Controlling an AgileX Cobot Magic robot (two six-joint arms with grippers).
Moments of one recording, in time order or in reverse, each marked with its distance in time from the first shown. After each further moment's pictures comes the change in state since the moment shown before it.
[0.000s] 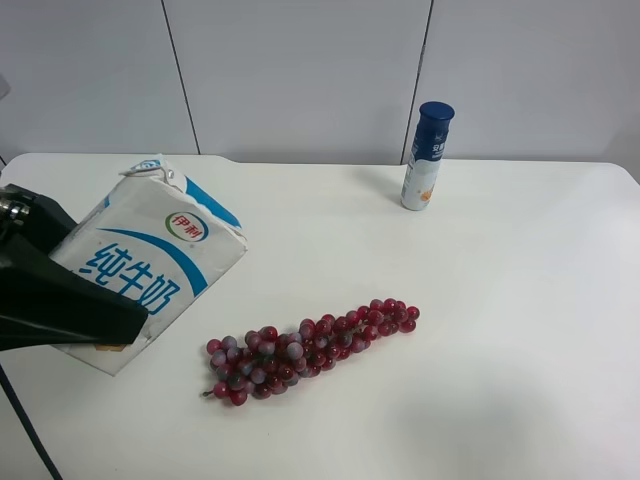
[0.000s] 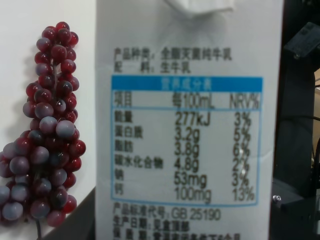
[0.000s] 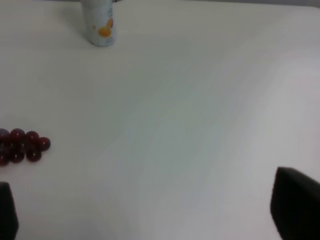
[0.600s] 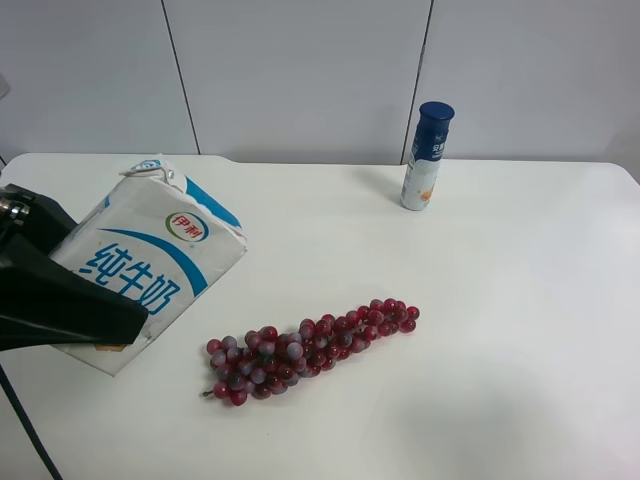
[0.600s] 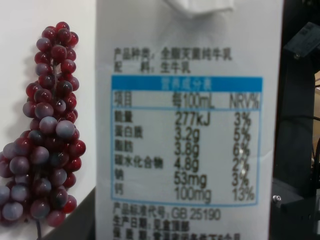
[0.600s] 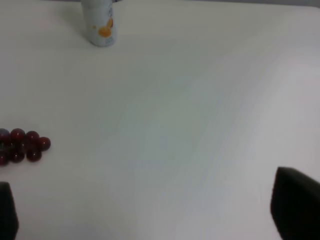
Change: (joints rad) left arm 0.000 0.000 0.000 0.000 0.000 0.000; right arm 0.000 0.000 0.000 0.000 0.000 0.000
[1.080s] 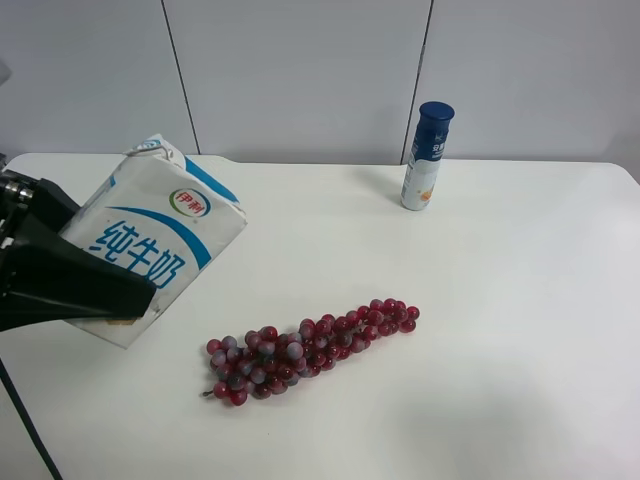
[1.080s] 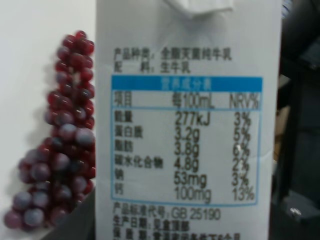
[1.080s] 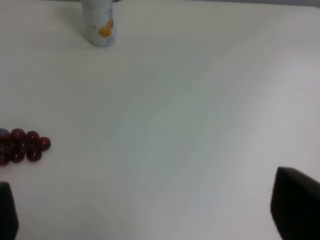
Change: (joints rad) left arm 0.000 0.000 0.000 0.000 -0.071 0.000; right arm 0.000 0.000 0.000 0.000 0.000 0.000
